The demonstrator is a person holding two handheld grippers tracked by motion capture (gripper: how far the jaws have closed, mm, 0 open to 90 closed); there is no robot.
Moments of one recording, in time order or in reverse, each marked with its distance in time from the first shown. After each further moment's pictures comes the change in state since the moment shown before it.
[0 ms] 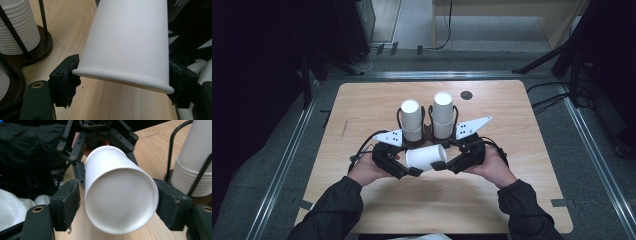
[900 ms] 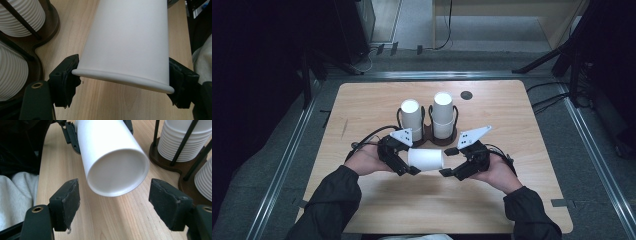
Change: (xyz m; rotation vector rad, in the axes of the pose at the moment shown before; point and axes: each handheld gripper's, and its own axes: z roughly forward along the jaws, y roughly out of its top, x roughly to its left) left arm 0.008 0.023 0.013 0.314 0.069 0.105; right arm -0.002 -0.030 0.001 0.150 -0.127 -0.002
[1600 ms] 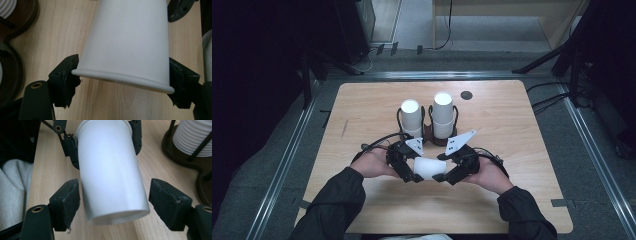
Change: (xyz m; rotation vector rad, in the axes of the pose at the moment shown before) left arm -0.007 0.006 0.030 0.155 -0.016 0.041; right arm 0.004 0.001 0.032 0.097 0.019 -0.050
